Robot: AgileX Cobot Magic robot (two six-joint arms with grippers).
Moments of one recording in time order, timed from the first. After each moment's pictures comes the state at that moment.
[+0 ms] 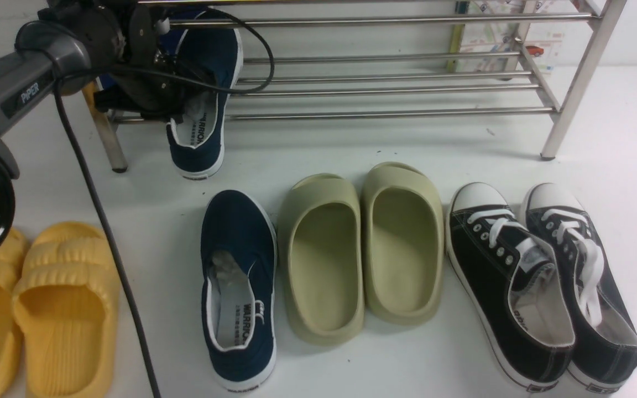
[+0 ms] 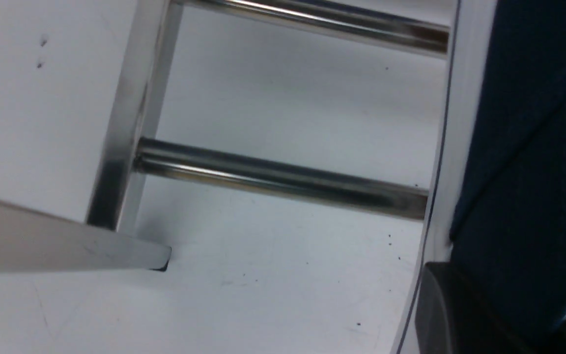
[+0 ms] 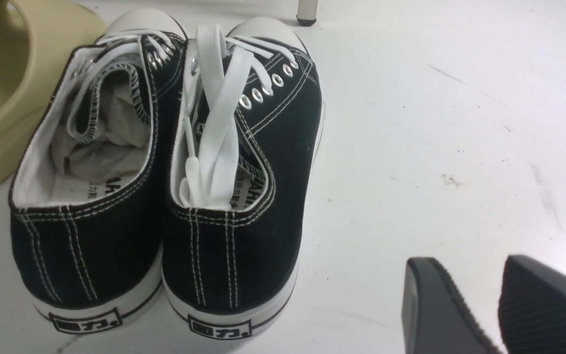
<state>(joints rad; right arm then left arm) -0.05 -0.01 0.01 0.02 0.39 -0.03 -0.13 2.17 -1.93 0.12 0.72 -0.43</state>
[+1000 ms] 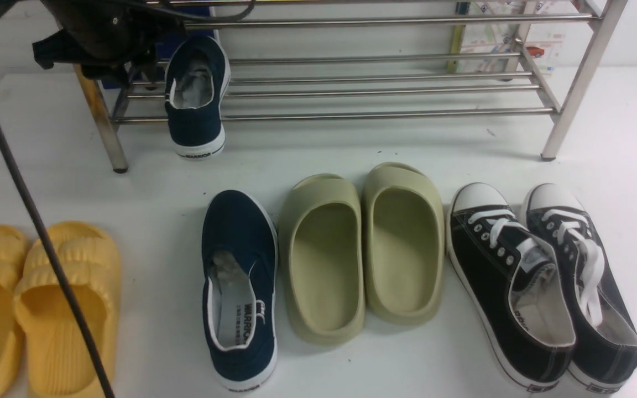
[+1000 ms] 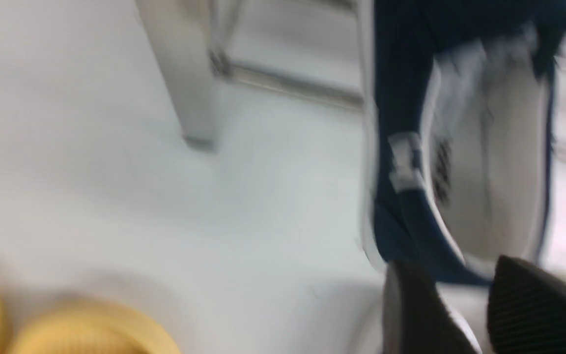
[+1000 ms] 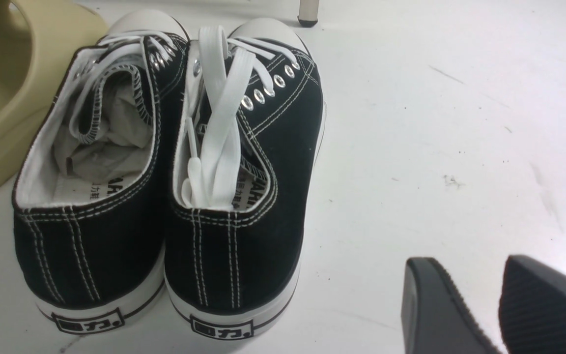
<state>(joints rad) -0.05 -0.01 0.01 0.02 0.39 -0.03 -0.13 1.91 -1.88 -0.02 1.05 -0.39</state>
